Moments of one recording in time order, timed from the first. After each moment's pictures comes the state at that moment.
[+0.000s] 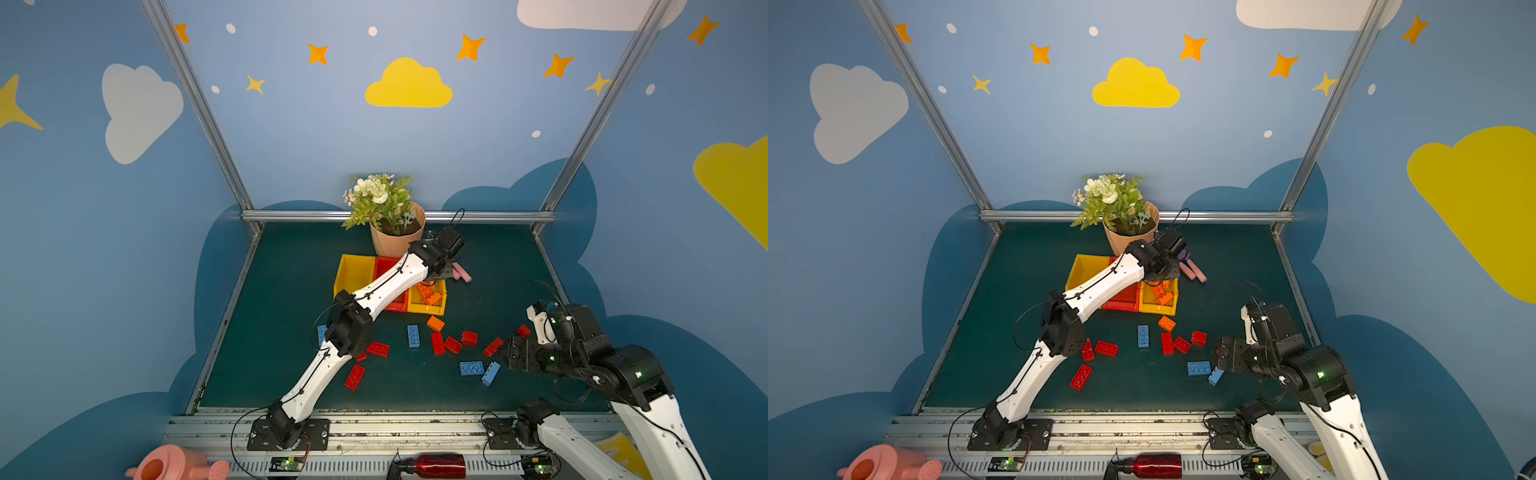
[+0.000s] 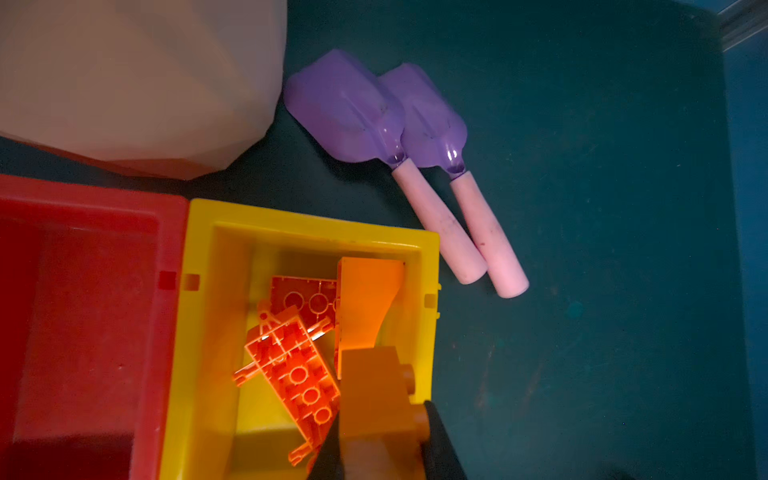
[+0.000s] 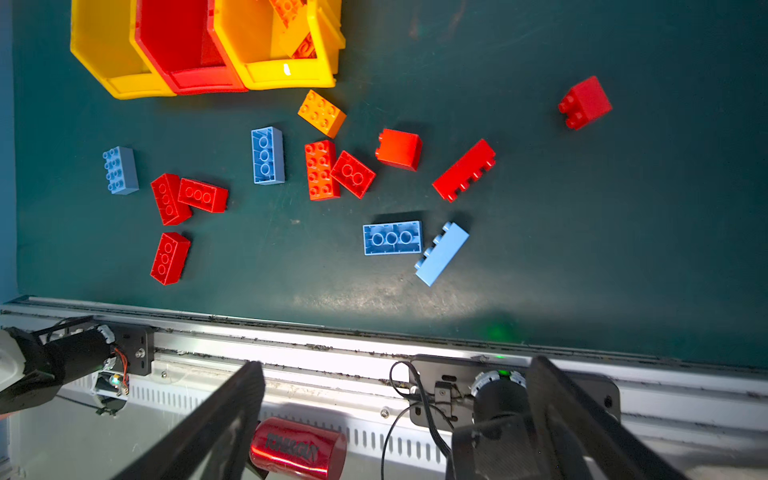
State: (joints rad) left arm -0.80 2.50 2.53 -1.07 -0.22 -0.81; right arm 0.42 0.70 1.14 -1.48 -0.06 0.46
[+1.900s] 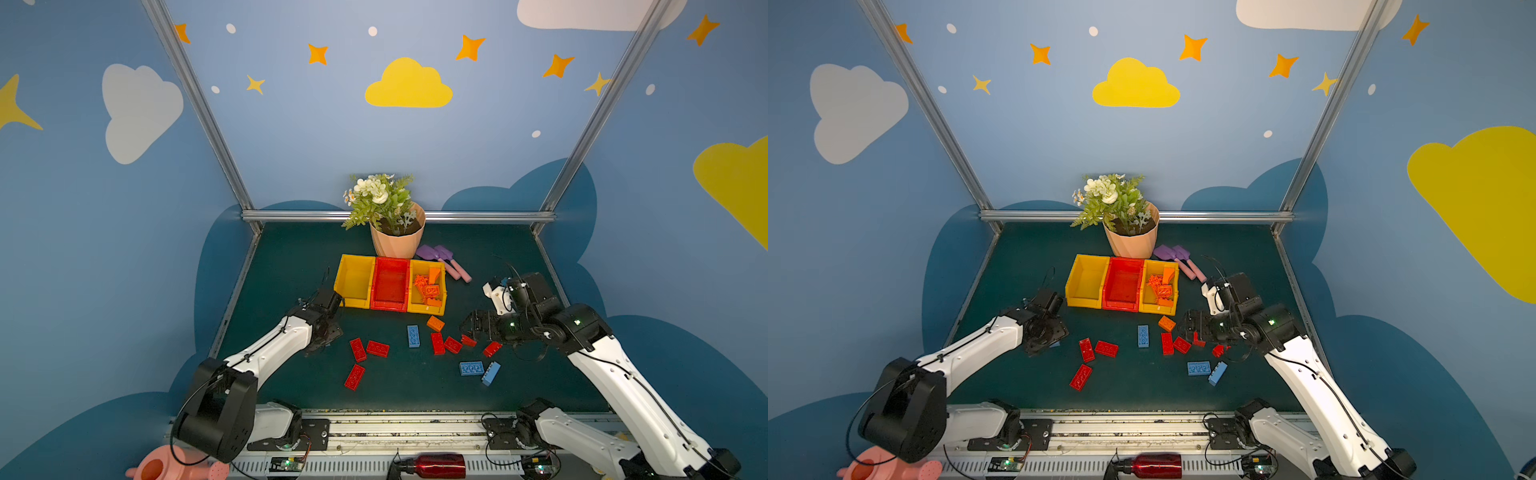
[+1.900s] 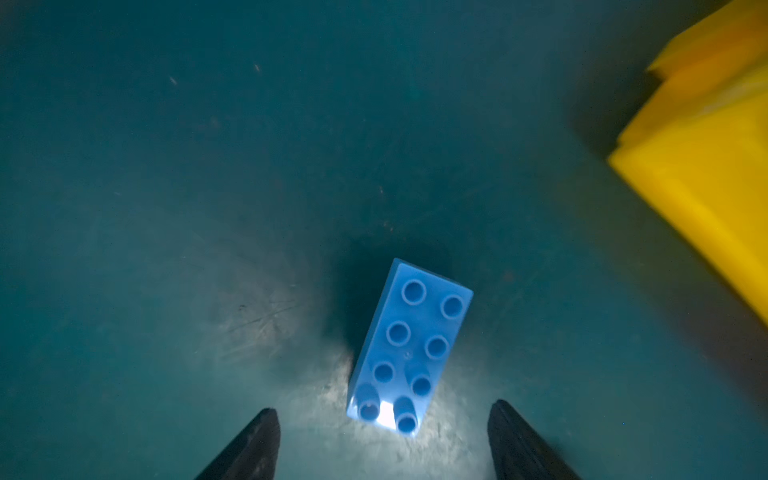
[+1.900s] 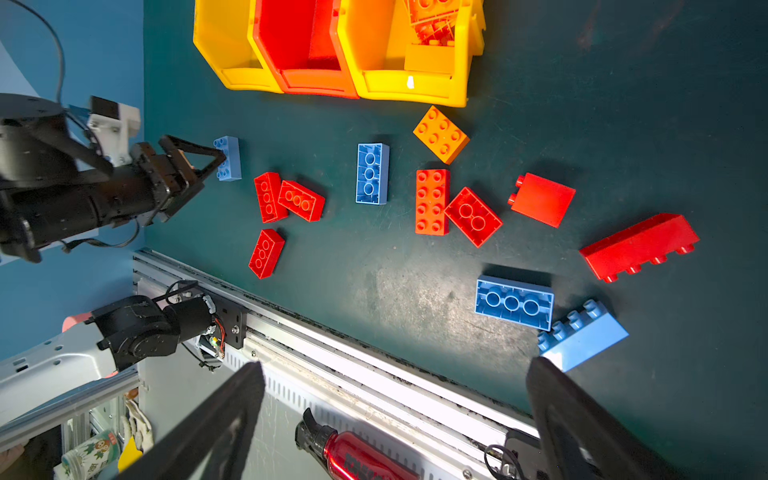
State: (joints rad) left arm -0.34 1.35 0.72 -0.71 -0.21 -0.93; right arm 0.52 0.98 1.11 -1.15 -0.28 0.50
